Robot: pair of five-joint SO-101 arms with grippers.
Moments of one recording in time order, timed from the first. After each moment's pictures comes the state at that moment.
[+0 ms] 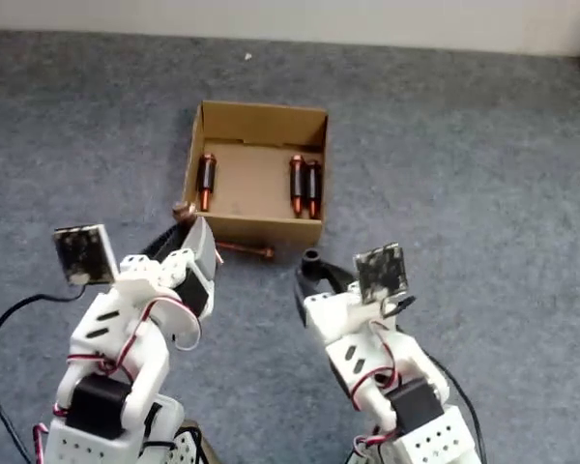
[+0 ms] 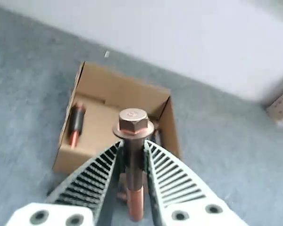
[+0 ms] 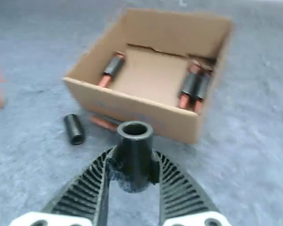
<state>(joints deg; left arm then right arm) 9.5 -94.7 72.5 46.8 31.9 -34.2 -99.5 91.6 38.8 -4.3</state>
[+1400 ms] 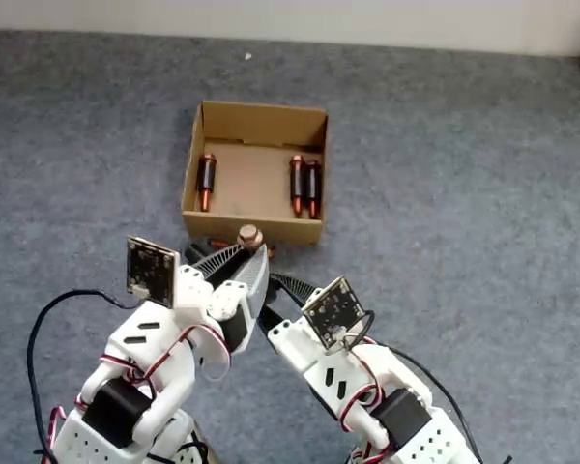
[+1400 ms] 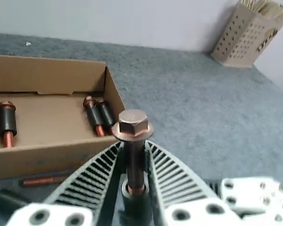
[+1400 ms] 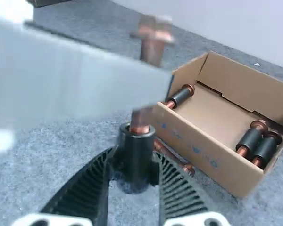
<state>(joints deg) 27.0 -97.5 77.9 45.9 24.6 -45.6 -103.7 95.7 31.8 5.4</state>
